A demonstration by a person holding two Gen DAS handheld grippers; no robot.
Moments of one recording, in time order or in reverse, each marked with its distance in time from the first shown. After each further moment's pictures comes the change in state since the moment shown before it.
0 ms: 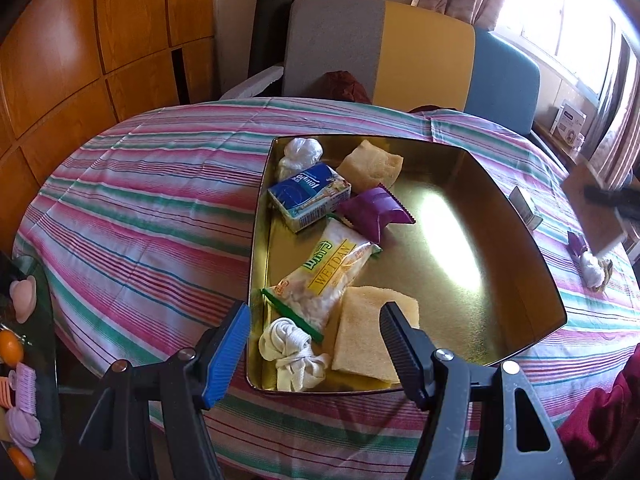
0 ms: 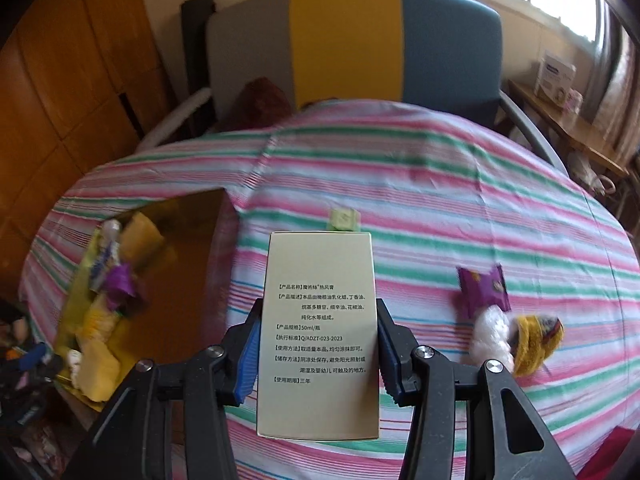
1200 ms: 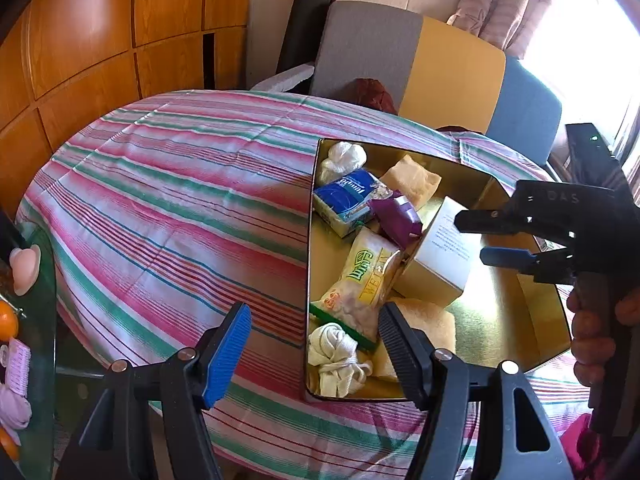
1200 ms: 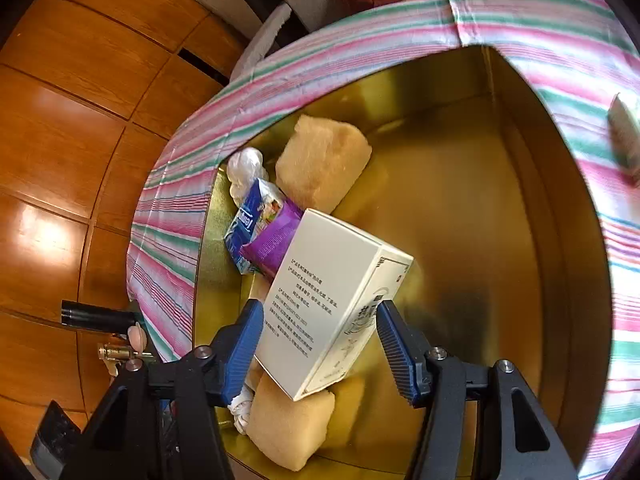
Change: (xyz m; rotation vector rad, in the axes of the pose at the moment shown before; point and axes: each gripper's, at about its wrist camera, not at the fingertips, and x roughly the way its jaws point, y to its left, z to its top) left arm 0.002 0.044 0.003 -0.116 -0.010 -0.011; right arm 0.123 0.155 -0.014 0.197 0.311 0.431
